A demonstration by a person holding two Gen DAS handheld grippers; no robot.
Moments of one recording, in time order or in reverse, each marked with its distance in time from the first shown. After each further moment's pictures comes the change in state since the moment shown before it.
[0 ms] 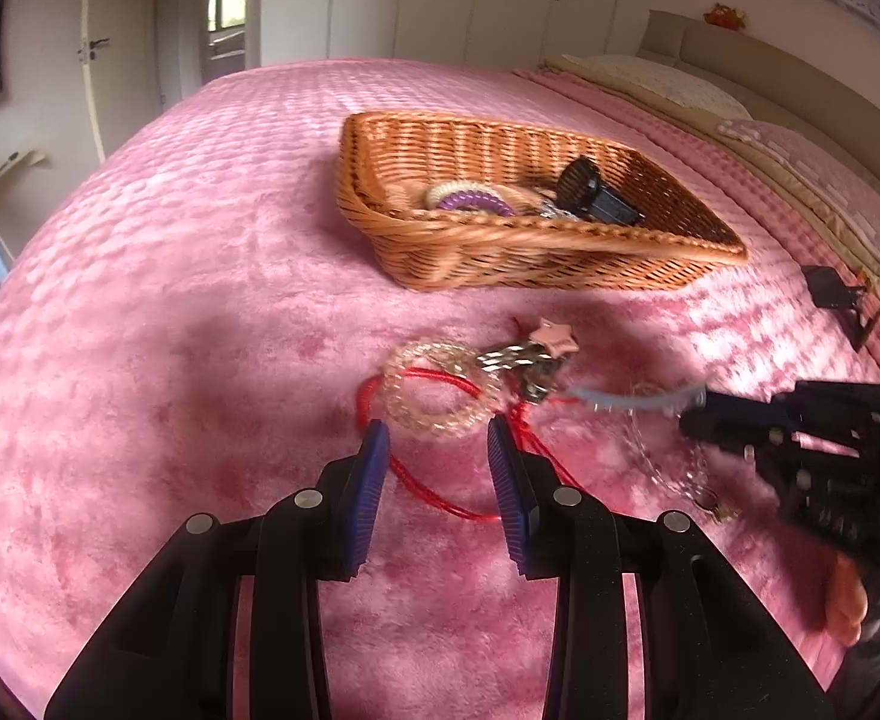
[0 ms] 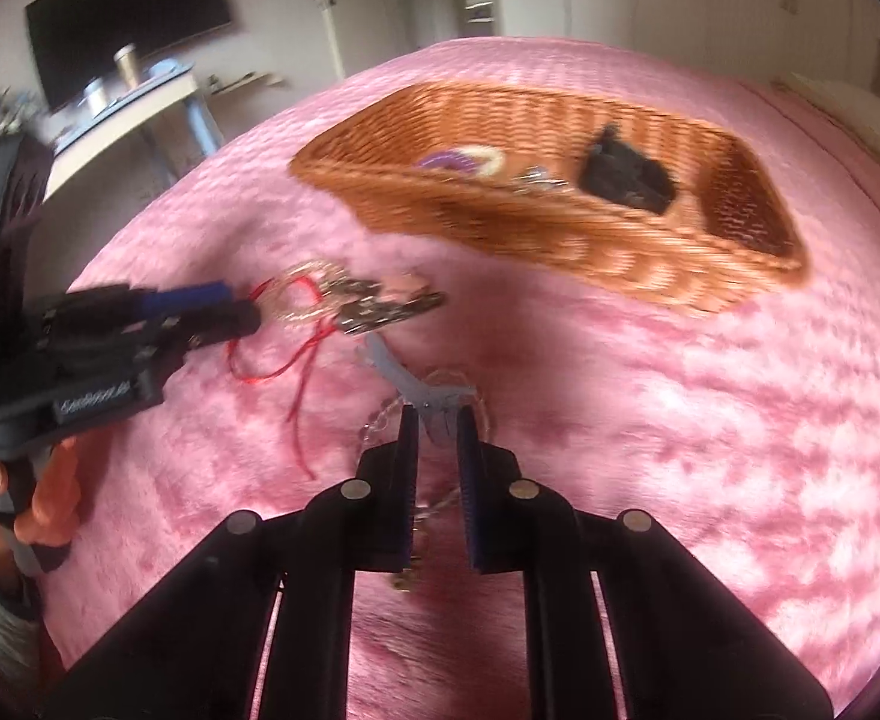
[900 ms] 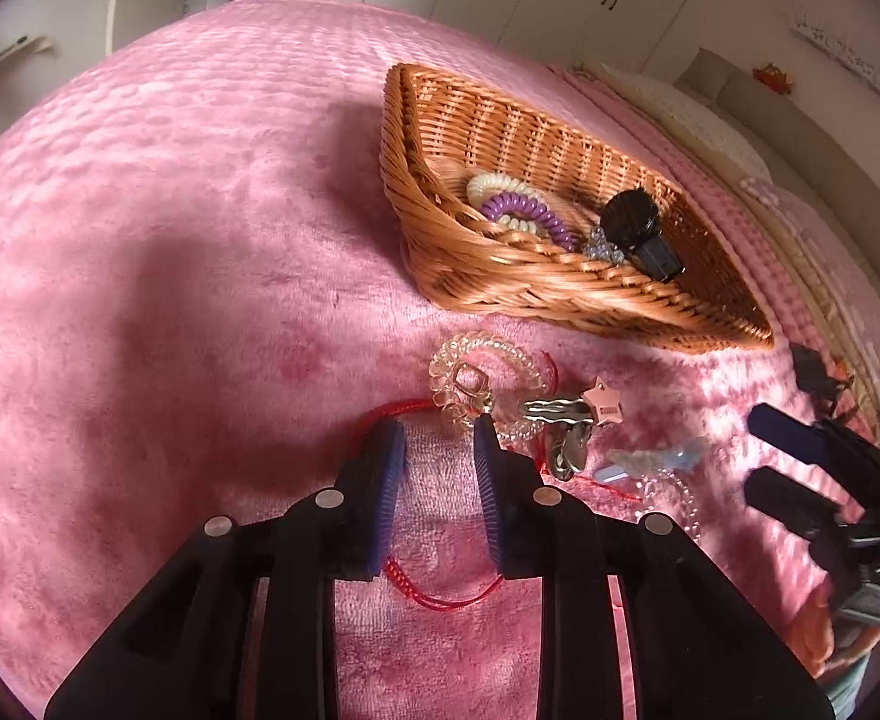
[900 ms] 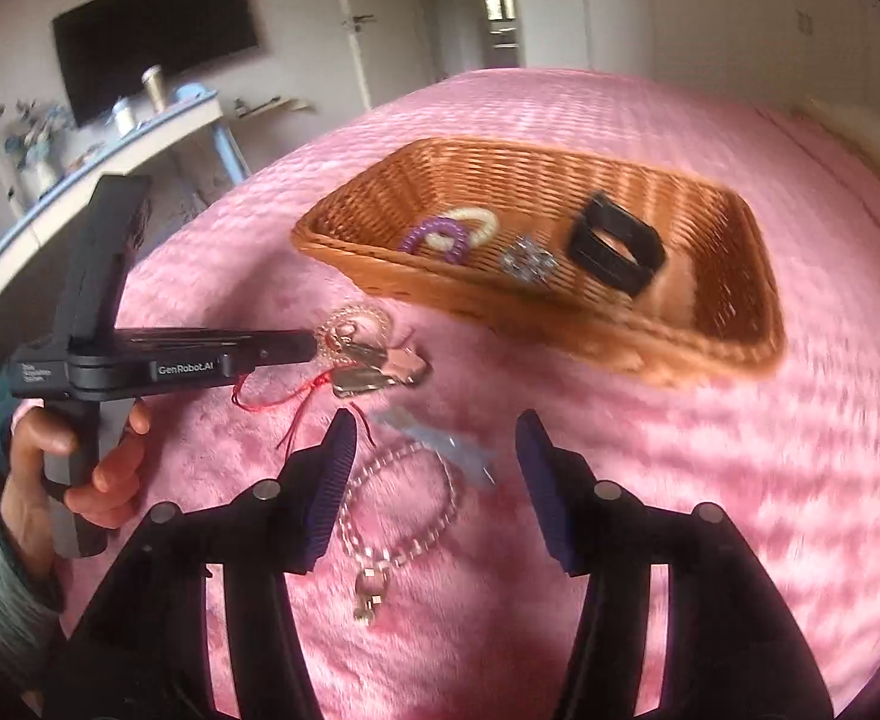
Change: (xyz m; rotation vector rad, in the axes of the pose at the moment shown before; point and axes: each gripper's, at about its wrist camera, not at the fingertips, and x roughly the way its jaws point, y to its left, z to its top) left arm 0.042 0.037 0.023 -0.243 0.065 -0.129; right arm -0.008 -0.015 0.031 -0.074 -0.034 0.094
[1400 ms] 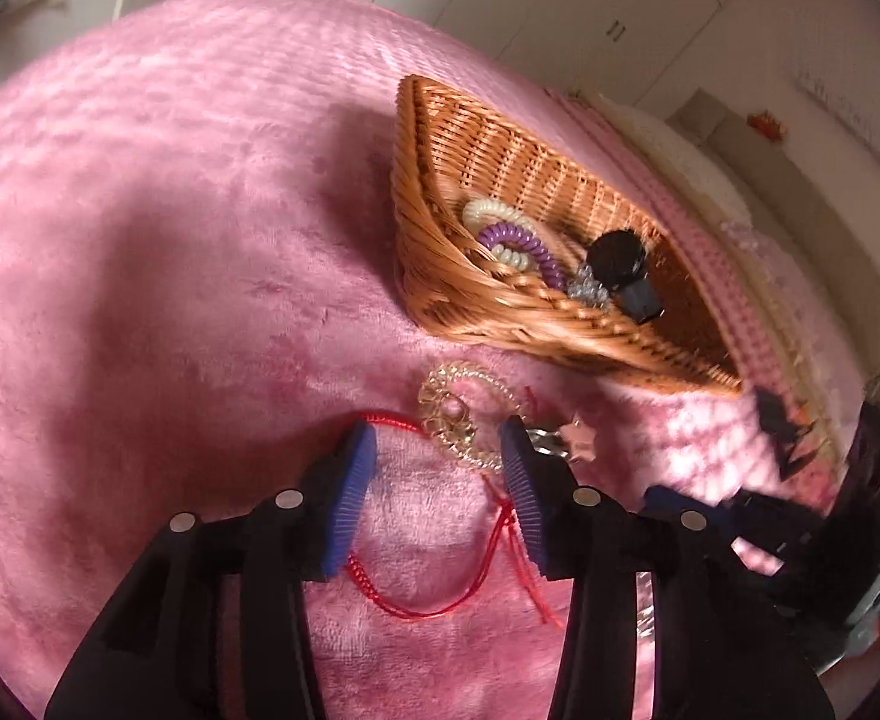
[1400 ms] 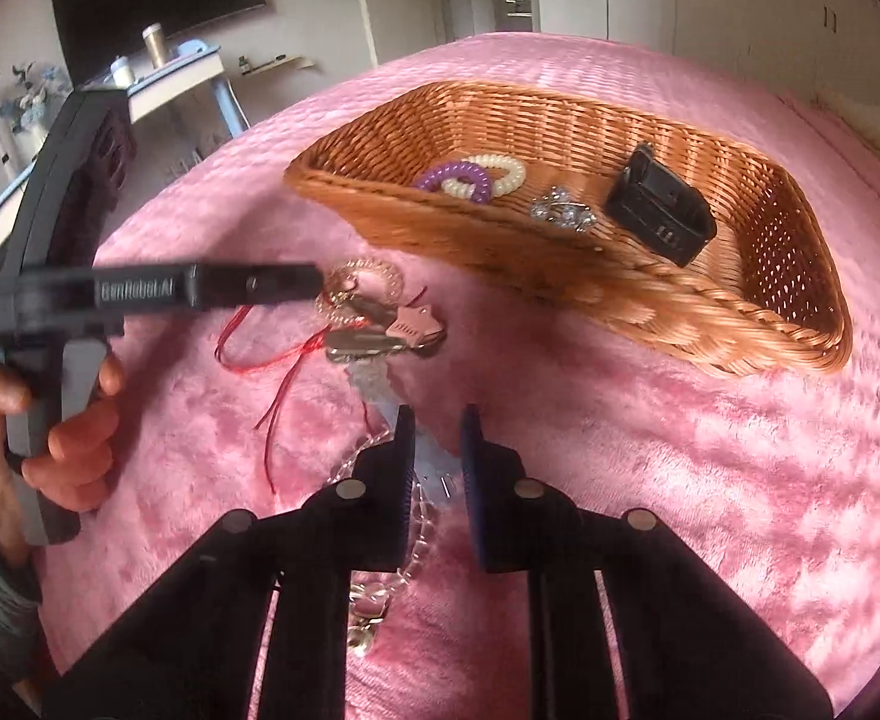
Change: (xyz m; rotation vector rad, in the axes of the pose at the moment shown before) left arm 0.003 0.014 0.008 -0.110 -0.017 -0.111; right arm 0.024 0.010 -0.011 -0.035 0.086 -0.006
